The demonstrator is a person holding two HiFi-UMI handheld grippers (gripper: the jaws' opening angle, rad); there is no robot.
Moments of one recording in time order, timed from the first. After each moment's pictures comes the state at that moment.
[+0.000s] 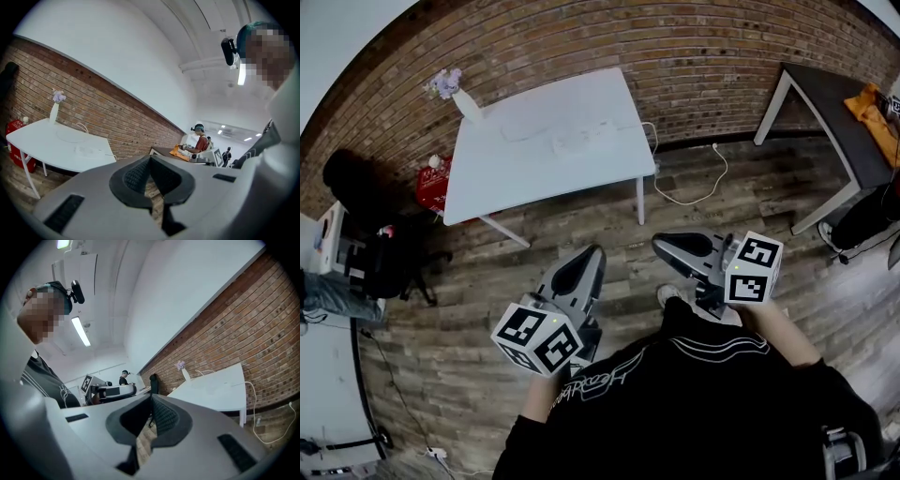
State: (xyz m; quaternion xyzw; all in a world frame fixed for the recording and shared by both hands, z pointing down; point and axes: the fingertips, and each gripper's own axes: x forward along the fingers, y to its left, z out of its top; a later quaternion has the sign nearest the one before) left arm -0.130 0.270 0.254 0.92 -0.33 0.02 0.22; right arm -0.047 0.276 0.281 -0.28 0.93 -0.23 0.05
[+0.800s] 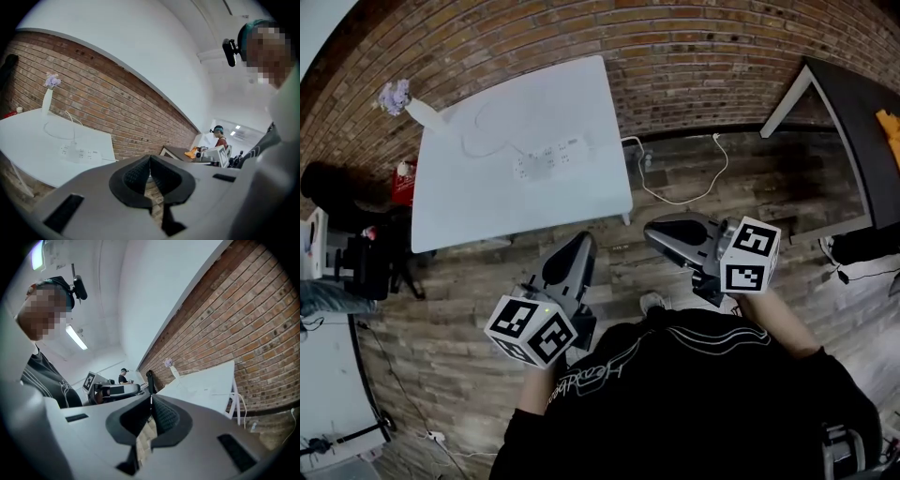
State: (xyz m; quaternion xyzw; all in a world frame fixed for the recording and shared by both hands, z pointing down) left arm -0.002 0.063 0.311 0.89 -0.37 0.05 0.26; right arm 0.080 0.075 0.334 -0.24 0.93 -0.27 0.02
